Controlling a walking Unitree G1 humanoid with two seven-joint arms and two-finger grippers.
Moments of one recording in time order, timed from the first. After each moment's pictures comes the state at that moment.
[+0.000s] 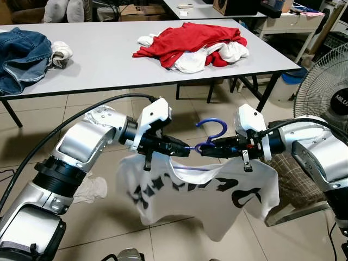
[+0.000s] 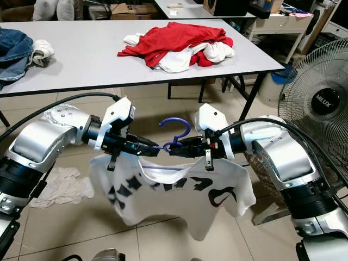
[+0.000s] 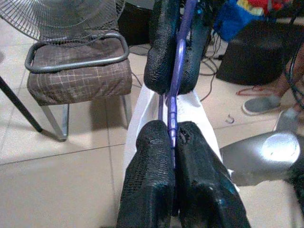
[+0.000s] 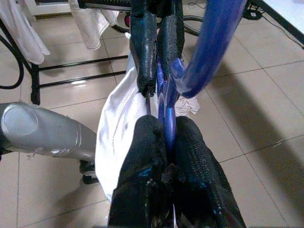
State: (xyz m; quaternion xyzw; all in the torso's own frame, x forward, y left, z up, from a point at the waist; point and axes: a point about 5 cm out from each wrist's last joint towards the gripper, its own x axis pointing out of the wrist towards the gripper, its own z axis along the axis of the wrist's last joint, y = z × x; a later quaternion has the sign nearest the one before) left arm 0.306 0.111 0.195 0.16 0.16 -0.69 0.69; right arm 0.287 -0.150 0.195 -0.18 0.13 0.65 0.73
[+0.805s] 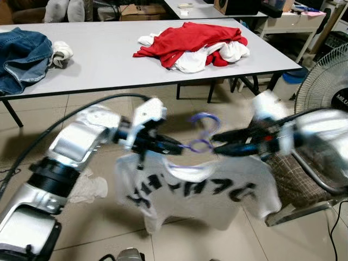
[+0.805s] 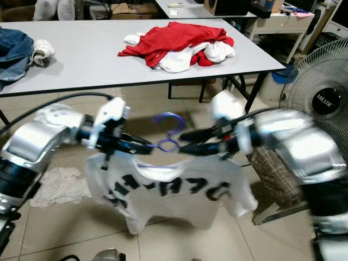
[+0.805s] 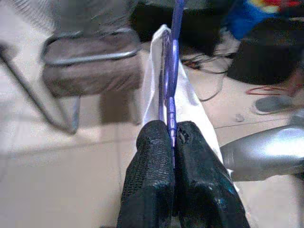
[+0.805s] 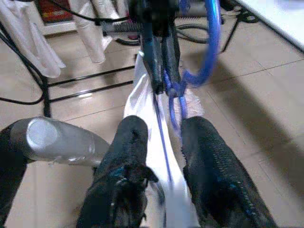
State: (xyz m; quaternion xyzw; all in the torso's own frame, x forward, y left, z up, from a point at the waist) left arm 0.312 0.133 0.190 0.16 0.17 -0.66 0.72; right arm 0.280 -0.178 0.233 -0.15 0.13 0.64 0.74
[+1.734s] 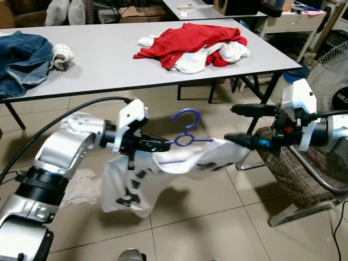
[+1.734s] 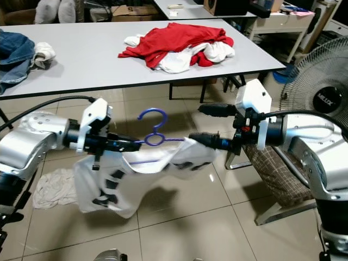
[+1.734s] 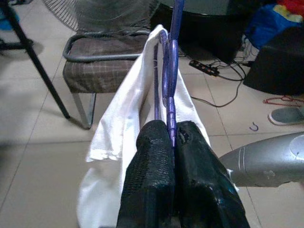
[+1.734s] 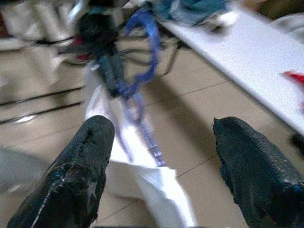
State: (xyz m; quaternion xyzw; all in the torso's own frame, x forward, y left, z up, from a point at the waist) left arm 0.309 0.147 0.188 0.15 0.15 -0.64 0.74; right arm 0.273 -0.190 0.233 -0.16 0.07 0.58 0.80
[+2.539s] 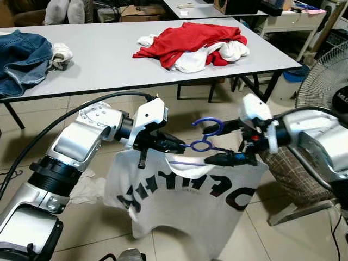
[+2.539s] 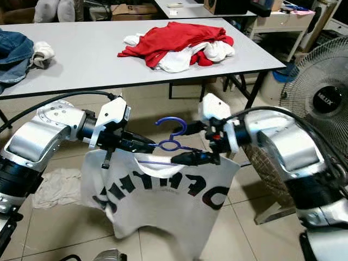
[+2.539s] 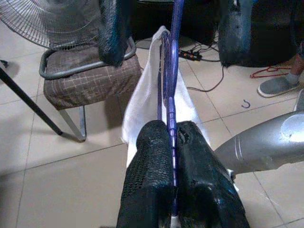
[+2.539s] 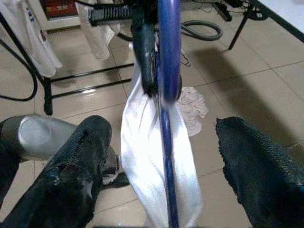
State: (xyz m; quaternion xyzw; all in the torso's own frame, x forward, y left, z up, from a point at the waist) left arm 0.308 0.117 0.202 0.20 0.12 -0.69 0.68; right arm 0.294 -0.150 0.210 -0.16 0.14 0.66 0.72
